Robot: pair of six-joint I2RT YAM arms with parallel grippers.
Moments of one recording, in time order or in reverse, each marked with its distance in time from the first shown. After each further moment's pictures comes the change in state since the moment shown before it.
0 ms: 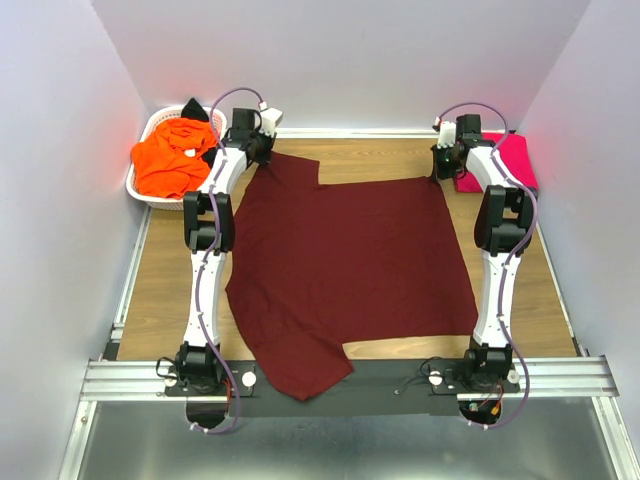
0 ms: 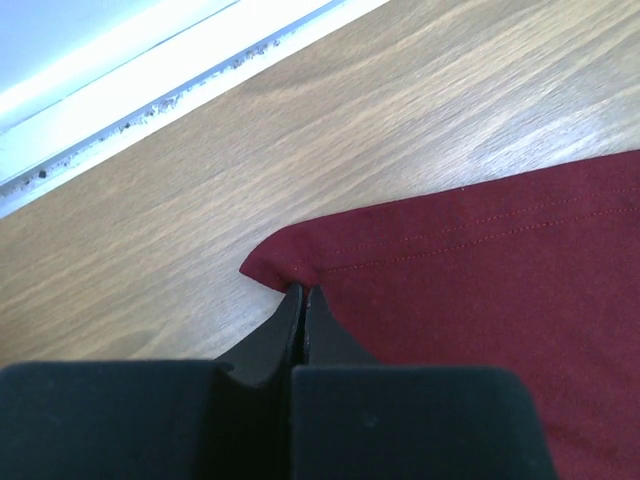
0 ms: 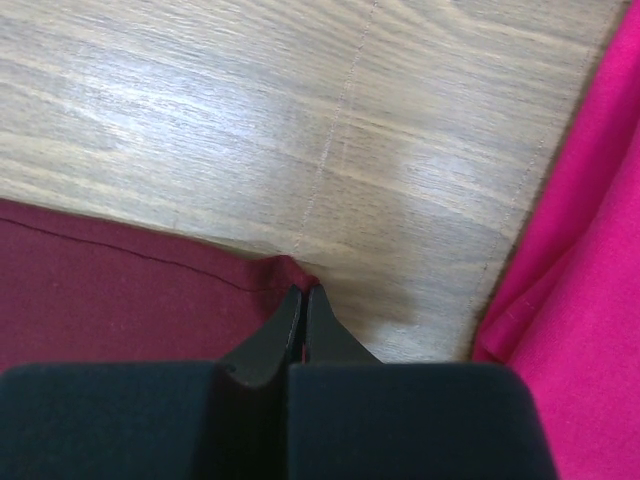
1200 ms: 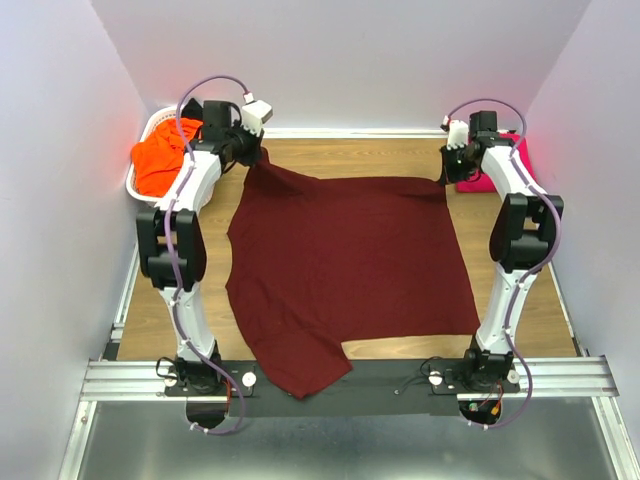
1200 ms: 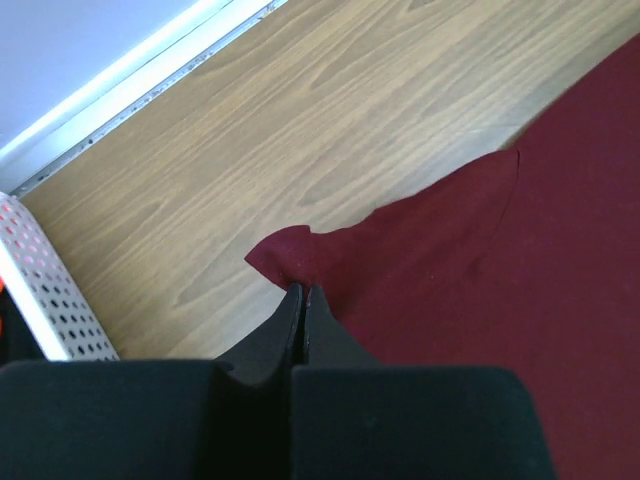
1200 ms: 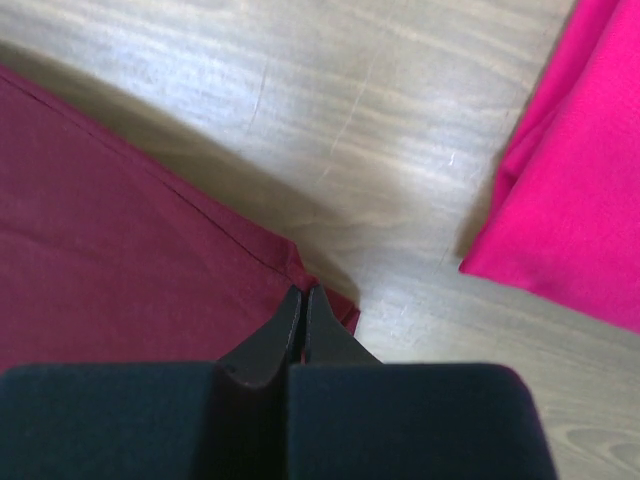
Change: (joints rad) left arm 0.014 -0.658 -0.663 0.057 0.151 0.094; right arm -0.019 -0.294 -0.241 -0.079 -0.034 -0.048
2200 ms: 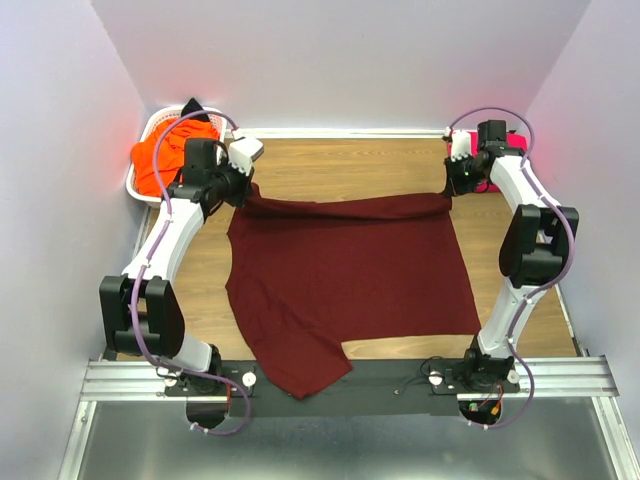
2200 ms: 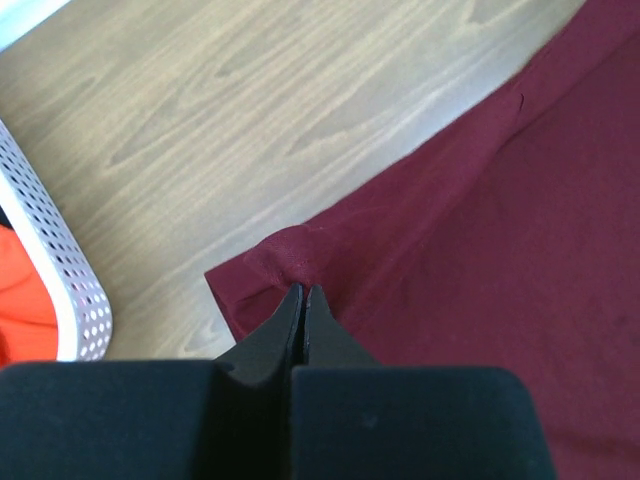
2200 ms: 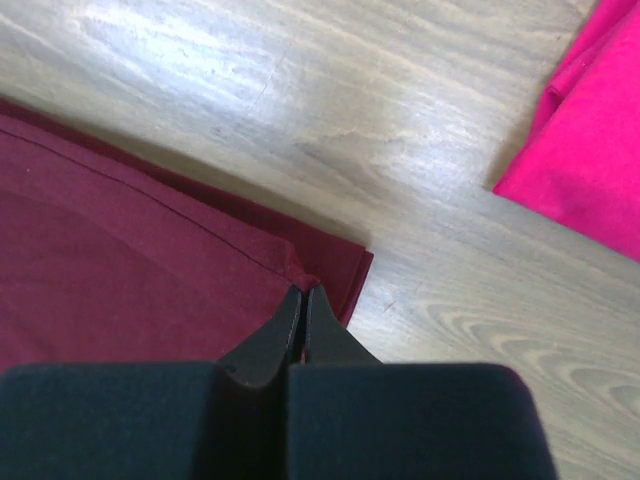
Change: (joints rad) left arm -0.005 -0.526 -0.520 -0.032 0.000 0.014; right arm -0.021 -0.177 -0.208 -0.011 -0.051 -0.124
